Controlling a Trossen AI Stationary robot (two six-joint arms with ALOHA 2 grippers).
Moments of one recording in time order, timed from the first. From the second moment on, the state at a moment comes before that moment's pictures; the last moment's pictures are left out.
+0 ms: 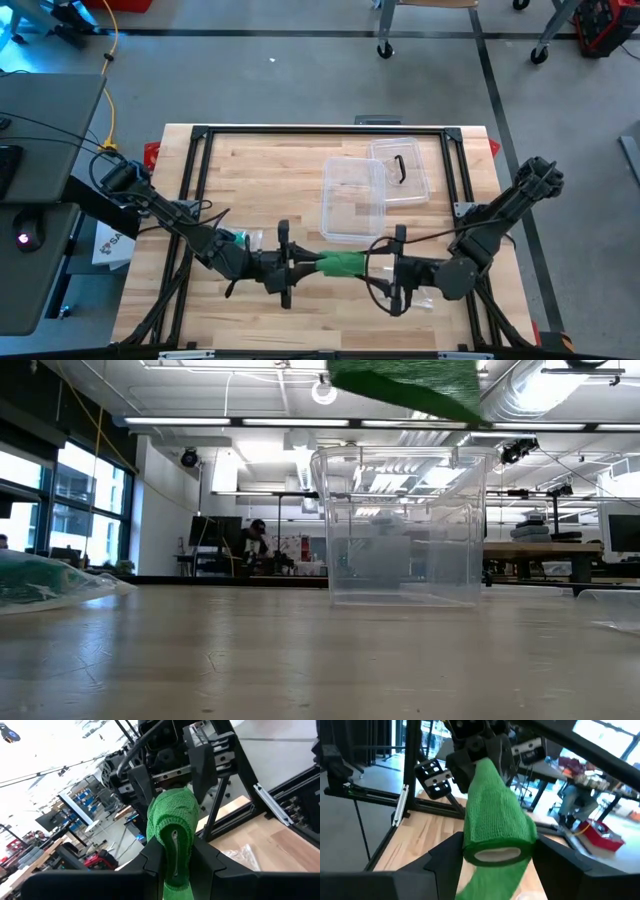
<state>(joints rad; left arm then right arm) -0.59 1.52 1.15 0.37 -0.66 0.60 0.74 1.42 1.19 -0.03 0.83 -0.08</state>
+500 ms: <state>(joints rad) -0.60 1.52 1.15 0.39 -0.62 0.42 0.71 1.42 1.19 0.01 0.60 -0.22</state>
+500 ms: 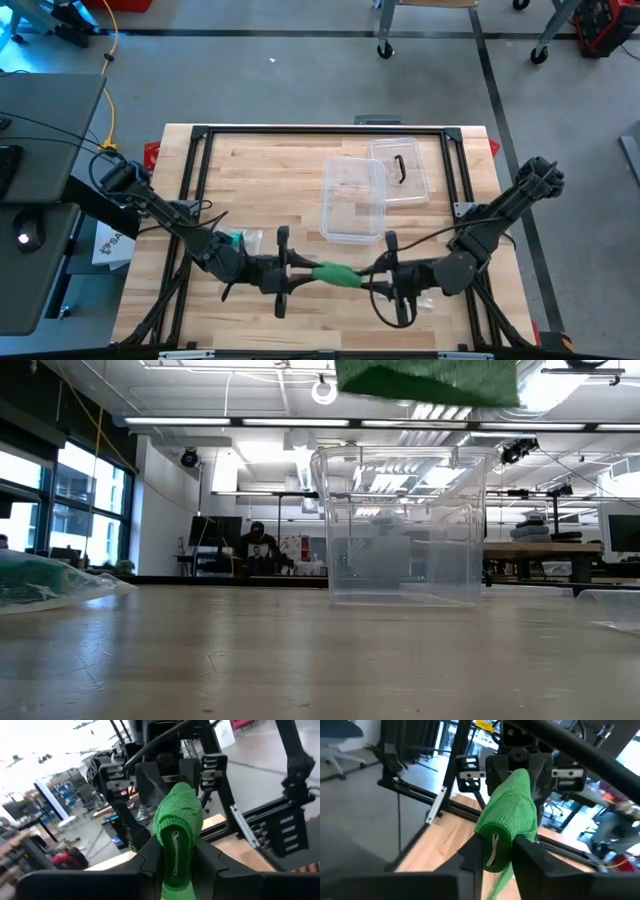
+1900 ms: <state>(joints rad) -0.44 1.48 1.15 0.17 -0.19 -0.20 0.78 1.42 1.19 -0.06 1.00 -0.41</state>
